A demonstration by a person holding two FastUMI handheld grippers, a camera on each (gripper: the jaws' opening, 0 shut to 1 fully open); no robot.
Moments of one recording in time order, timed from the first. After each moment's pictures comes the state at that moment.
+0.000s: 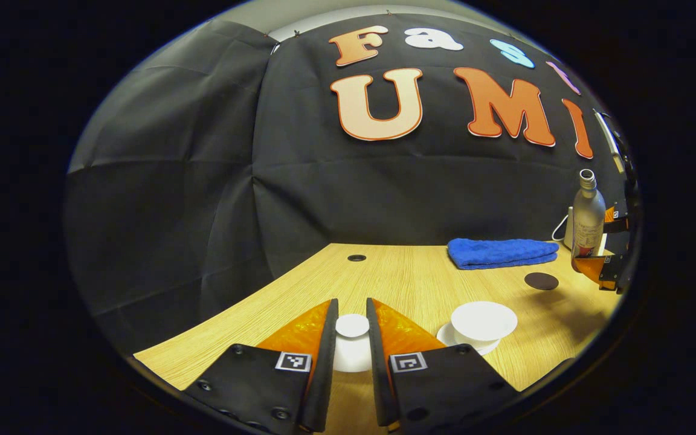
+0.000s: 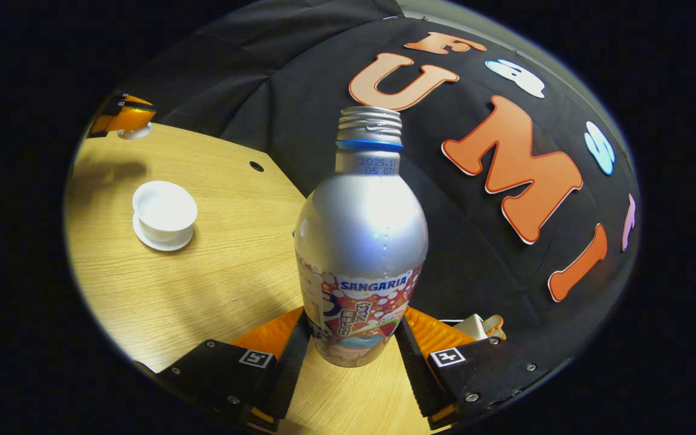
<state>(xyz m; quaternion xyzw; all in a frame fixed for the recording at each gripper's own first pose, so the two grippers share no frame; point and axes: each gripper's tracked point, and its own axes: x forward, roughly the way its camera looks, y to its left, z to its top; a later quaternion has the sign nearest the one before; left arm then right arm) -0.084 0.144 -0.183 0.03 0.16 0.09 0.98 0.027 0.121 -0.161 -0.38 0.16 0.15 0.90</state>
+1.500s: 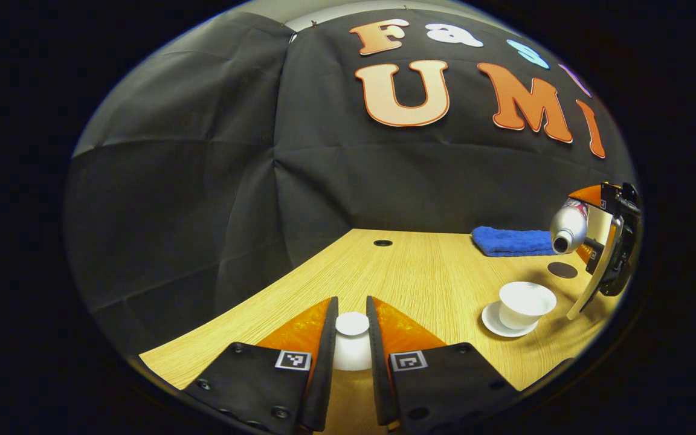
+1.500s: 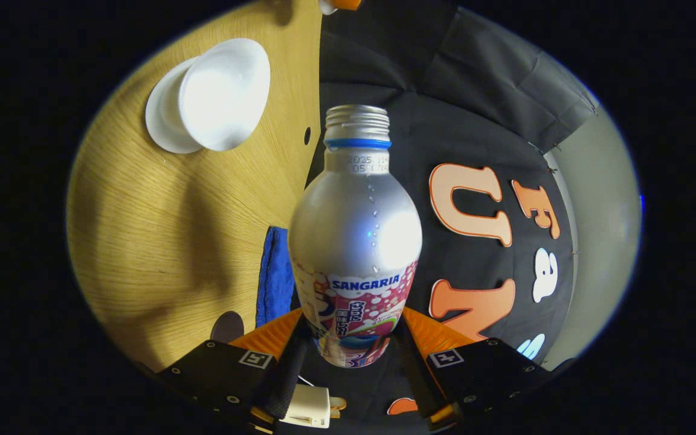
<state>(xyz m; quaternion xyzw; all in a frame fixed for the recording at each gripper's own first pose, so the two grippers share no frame) -0.093 0.201 -0.205 0.01 0.18 0.12 0.98 0.047 0.178 -0.145 -0.73 -0.07 0.12 0.67</state>
